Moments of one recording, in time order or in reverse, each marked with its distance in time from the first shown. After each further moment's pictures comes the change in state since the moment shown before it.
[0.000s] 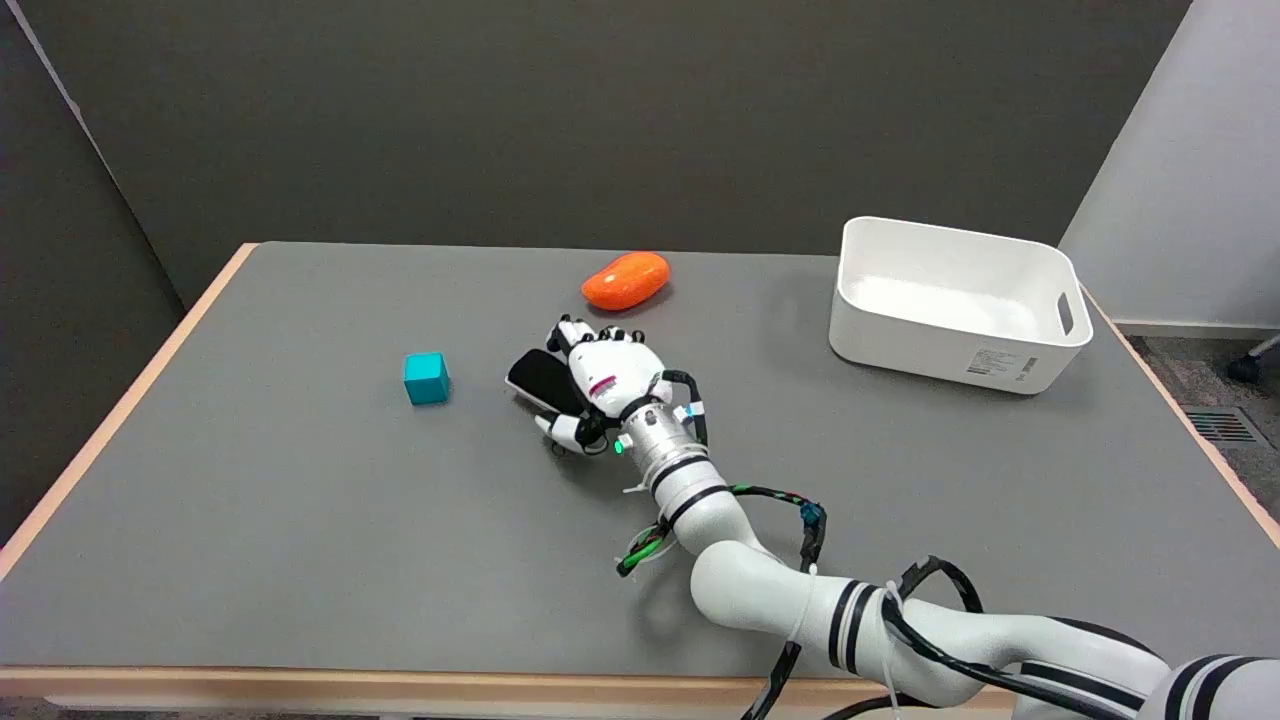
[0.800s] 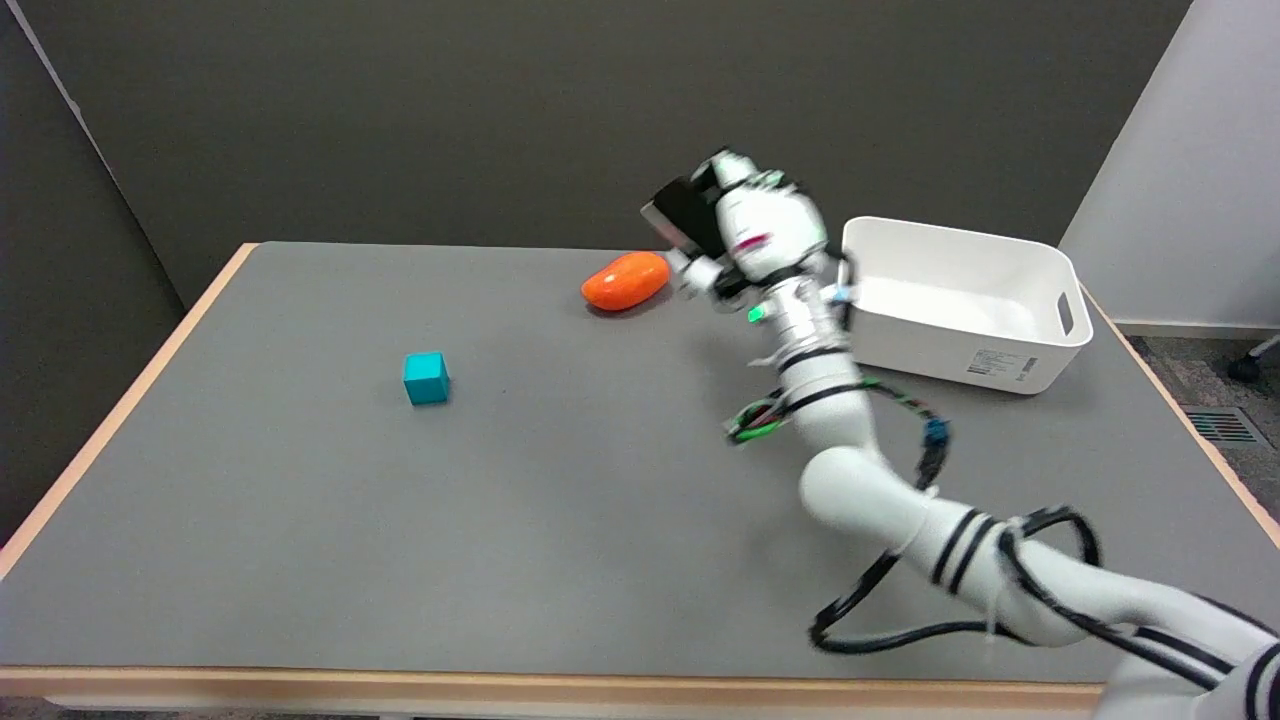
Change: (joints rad) arm -0.030 0.248 0.238 0.273 -0.084 0.110 -0.015
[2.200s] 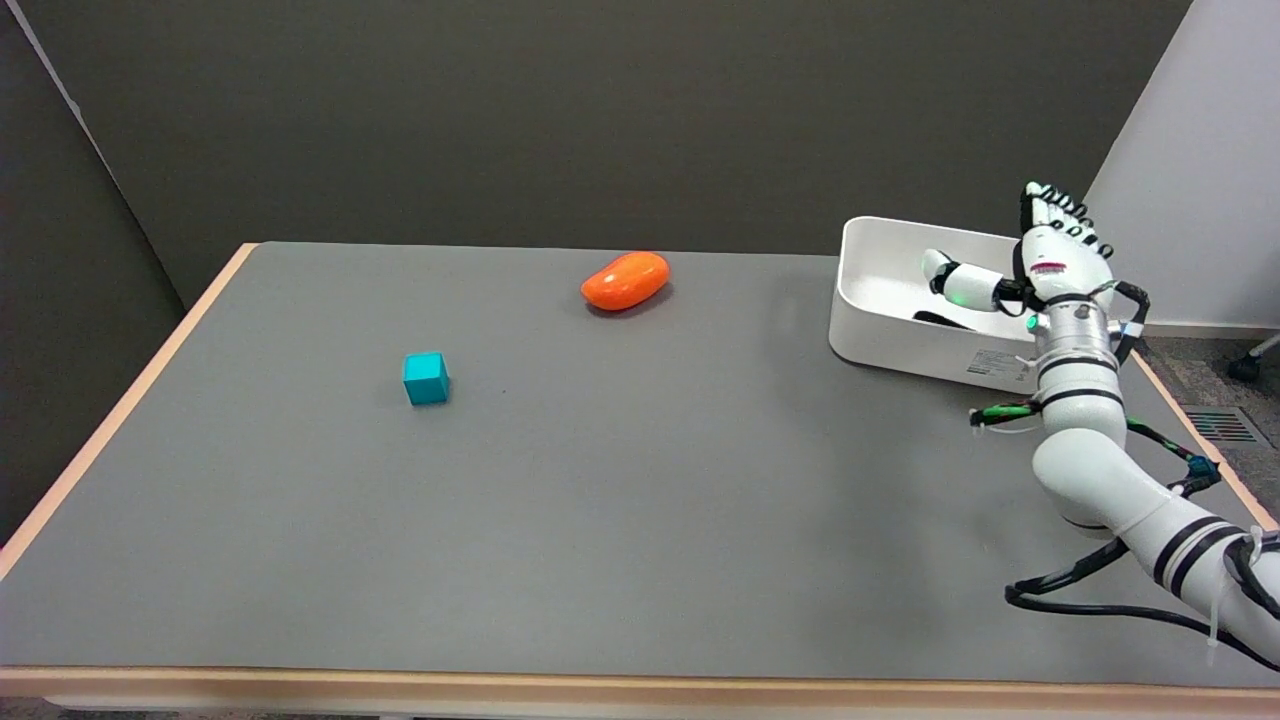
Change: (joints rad) arm -0.264 0.348 0.345 -0.062 0.334 -0.008 0.130
